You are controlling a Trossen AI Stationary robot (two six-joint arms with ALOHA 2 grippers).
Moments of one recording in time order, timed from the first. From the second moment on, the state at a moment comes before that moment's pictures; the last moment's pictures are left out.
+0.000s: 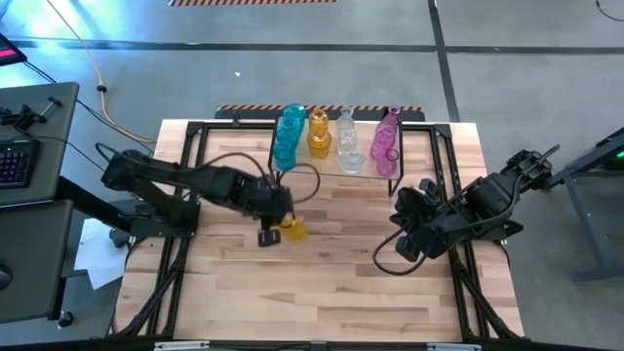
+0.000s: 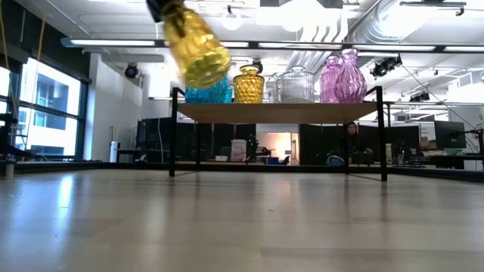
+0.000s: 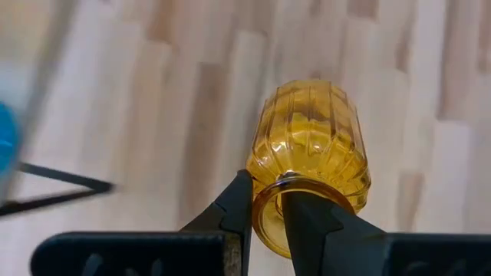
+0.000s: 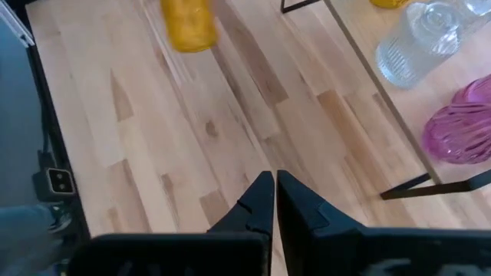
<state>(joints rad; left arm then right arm) -0.21 1.52 1.46 -1.06 -0.17 -0.31 0.59 1.43 1.78 -1.50 0.50 0.95</state>
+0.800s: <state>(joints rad) 0.08 1.52 1.63 -1.04 -0.25 0.02 0.53 1.60 1.79 -1.22 0.84 1.12</state>
